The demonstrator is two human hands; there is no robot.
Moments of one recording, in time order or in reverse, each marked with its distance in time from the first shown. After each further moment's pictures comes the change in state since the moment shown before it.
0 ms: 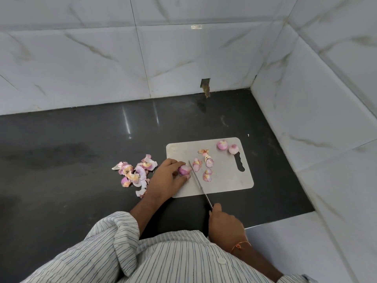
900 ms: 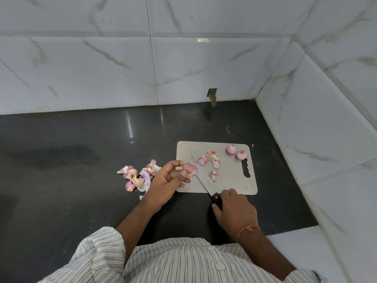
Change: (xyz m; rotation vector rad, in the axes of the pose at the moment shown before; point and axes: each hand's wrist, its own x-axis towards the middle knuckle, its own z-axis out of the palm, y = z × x) left_hand -0.026 0.044 -0.040 -0.794 -0.016 -0.164; right_hand 0.027 0.000 -0.064 -0.206 0.187 -0.057
